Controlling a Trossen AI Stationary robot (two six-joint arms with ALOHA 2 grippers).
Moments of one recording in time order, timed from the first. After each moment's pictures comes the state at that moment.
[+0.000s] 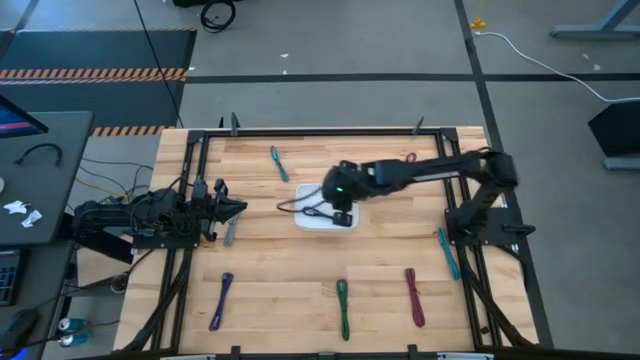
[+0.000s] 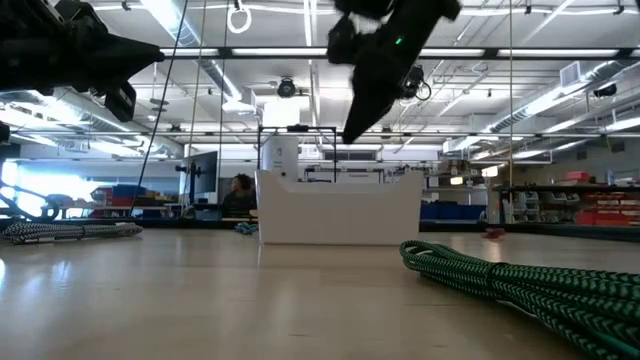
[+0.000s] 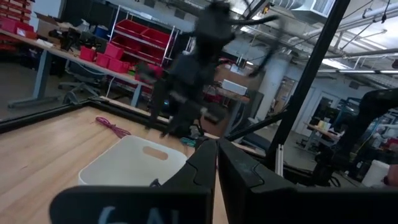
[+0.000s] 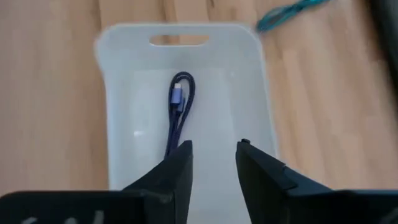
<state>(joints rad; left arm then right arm) -0.02 0.01 0.01 0.18 -0.08 -0.36 -0.04 1.70 1.35 -0.64 0.18 0.02</state>
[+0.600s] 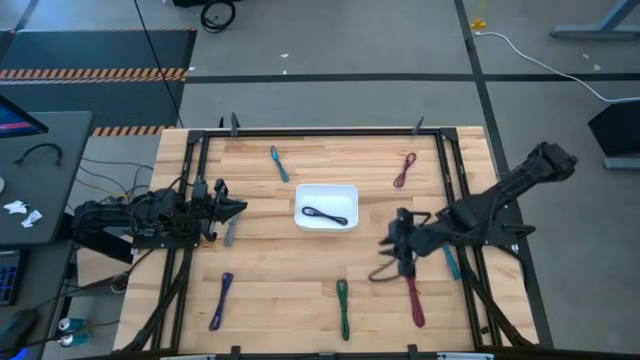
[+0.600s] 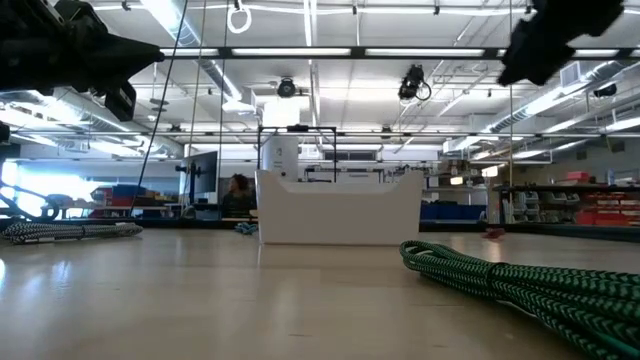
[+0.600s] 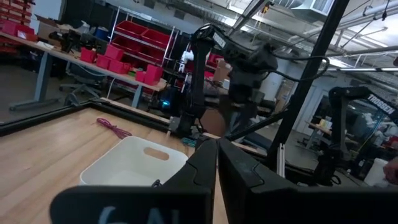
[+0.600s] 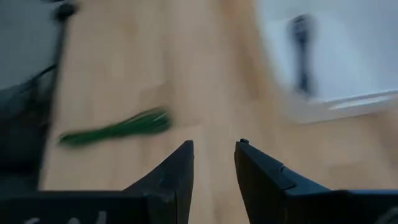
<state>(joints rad) -0.02 0.01 0.01 0.18 -0.09 -0.34 0.50 1.13 0.78 -0.46 0.30 0.58</state>
